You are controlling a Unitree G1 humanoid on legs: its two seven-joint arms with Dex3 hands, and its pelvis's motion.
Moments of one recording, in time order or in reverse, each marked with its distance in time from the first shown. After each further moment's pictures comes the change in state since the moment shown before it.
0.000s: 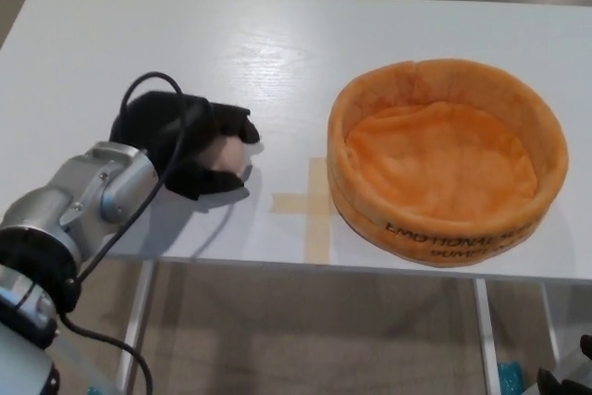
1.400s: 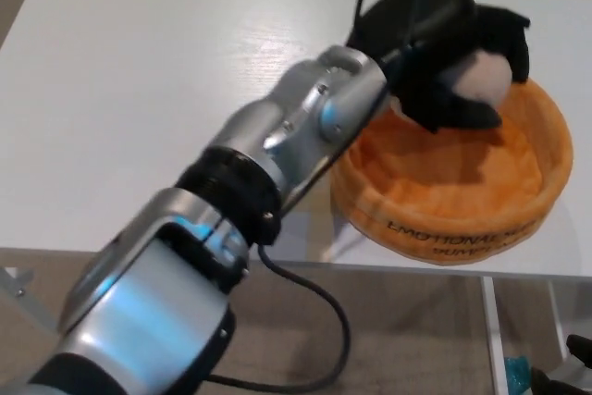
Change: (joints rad) left_arm -0.285 -0.461 0.053 -0.030 -0.004 0.037 -0.107; right_arm -0.005 0.013 -0.002 0.004 0.006 -0.001 0.008
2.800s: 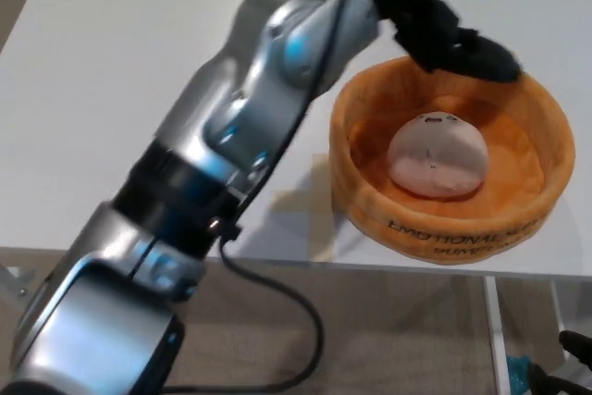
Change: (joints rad) left_arm 0.176 0.138 0.187 -0.765 -0.107 0.217 -0.281; right_arm -0.006 0.008 0.010 -0.002 -0.006 -0.009 -0.005
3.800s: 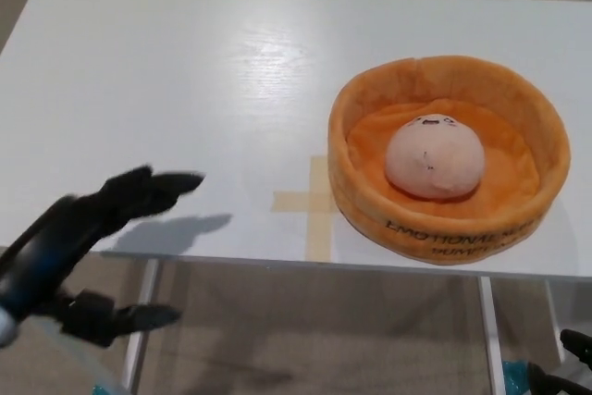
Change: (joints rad) left_arm 1.012 0.331 0.474 -0.306 -0.477 -0.004 -0.347; right_arm 0.001 0.000 -0.002 -0.002 -0.001 -0.002 0.003
